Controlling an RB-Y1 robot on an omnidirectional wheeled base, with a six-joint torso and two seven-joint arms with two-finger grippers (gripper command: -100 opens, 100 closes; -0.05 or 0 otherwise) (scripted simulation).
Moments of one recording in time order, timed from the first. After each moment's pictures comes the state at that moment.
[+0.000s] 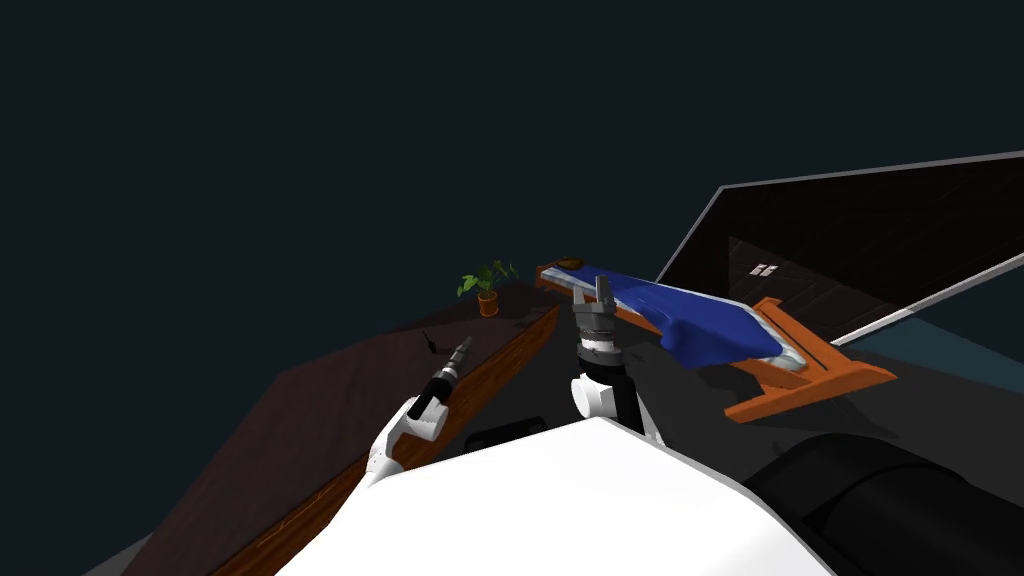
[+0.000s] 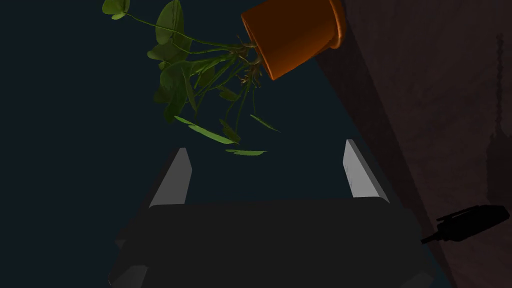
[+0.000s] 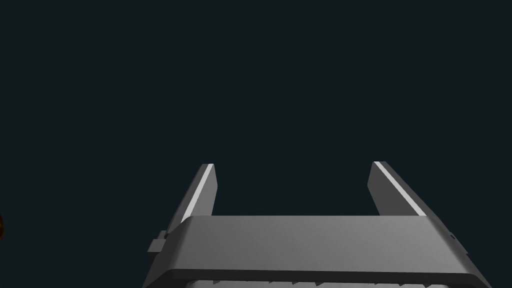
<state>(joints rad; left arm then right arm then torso) 0.09 0.35 -0.36 -1.57 0.16 0.00 -0.22 0.47 0.05 0.07 -2.37 0.03 -0.50 0.08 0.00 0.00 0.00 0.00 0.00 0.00</state>
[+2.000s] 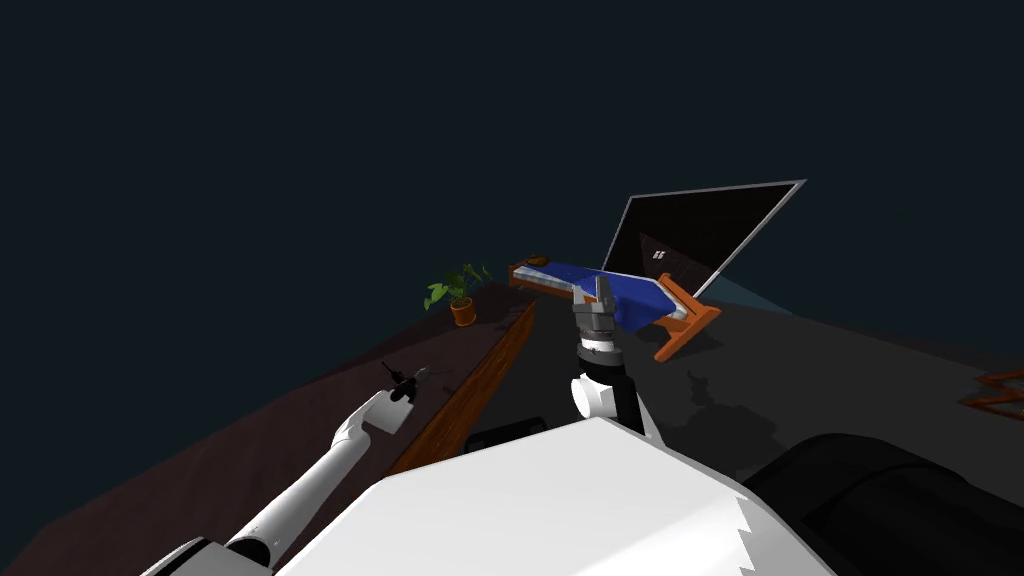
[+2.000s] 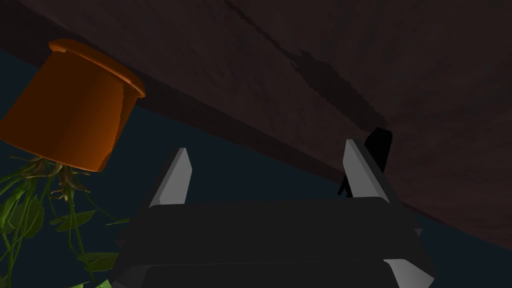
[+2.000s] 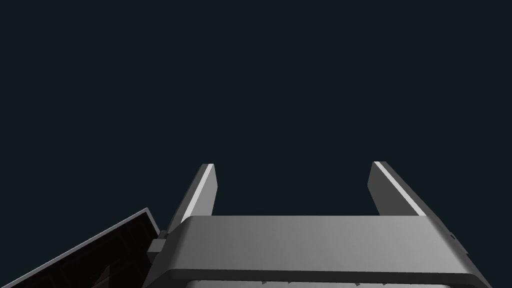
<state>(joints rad) -0.17 0.60 -0.43 -1.03 0.10 0.34 -0.12 0.47 0.05 0.07 -2.37 0.03 -0.50 0.08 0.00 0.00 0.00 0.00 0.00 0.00</state>
